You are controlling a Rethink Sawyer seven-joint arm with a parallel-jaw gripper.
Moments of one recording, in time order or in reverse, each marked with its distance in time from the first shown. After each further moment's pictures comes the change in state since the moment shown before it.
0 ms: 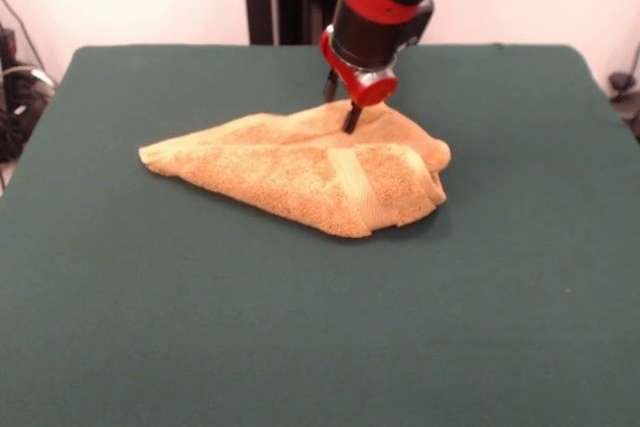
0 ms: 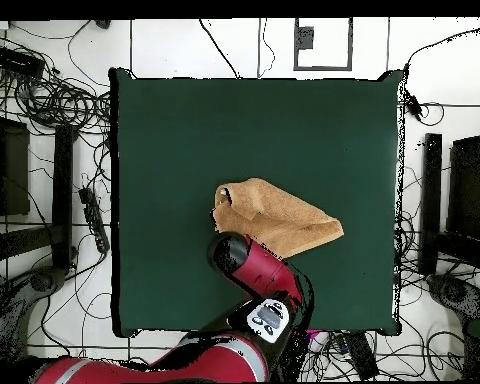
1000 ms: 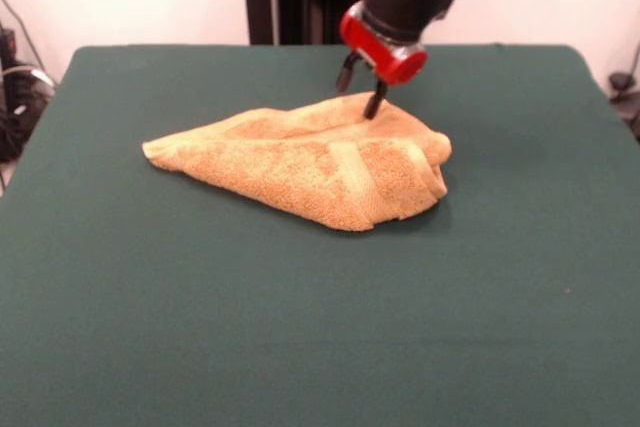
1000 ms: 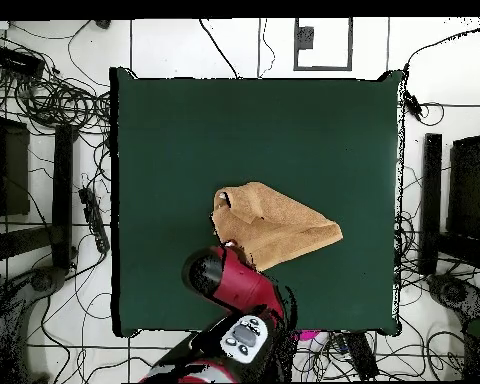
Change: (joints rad) arm 0.074 -0.084 0.010 0.071 -0.108 -0.163 0.000
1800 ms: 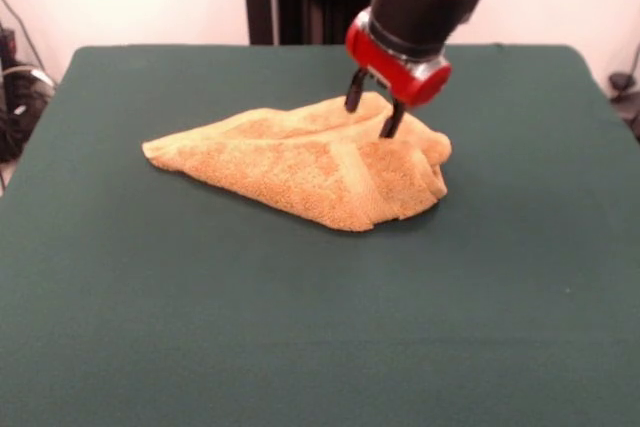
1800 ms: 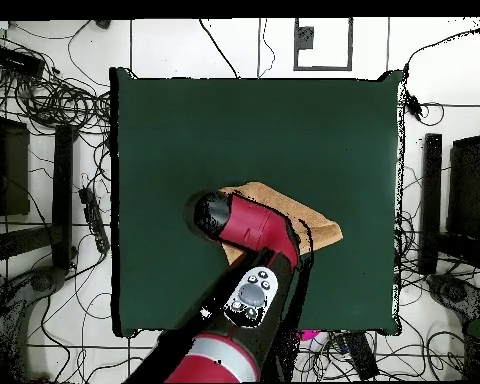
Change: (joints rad) arm -0.050 0.030 -0.052 -0.366 -0.089 0.370 0.000
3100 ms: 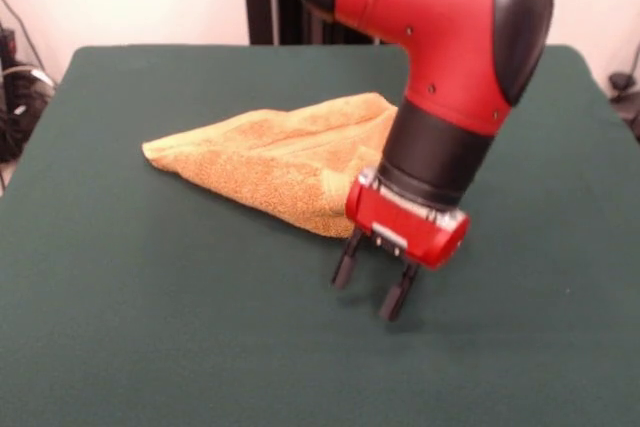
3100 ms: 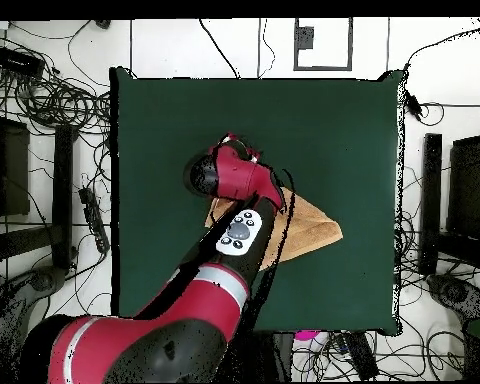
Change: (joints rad) arm -0.014 0.304 -0.032 -0.393 -0.002 -0.377 0.000
